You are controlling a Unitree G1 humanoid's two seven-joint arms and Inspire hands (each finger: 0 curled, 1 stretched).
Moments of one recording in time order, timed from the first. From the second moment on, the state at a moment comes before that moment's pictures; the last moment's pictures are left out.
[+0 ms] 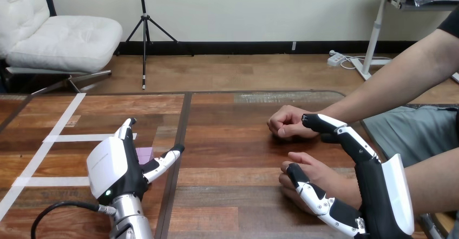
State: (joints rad) left arm -0.44 0.15 -0.21 1.11 0.51 -0.17 0.81; right arm 0.37 -0.12 0.02 -0.07 -0.51 -0.74 -0.29
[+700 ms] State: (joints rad) left arm -0.45 0.15 -0.22 1.14 0.51 -0.17 0.81; right arm 0.38 -0.12 0.02 -0.08 -0.51 -0.73 -0.27
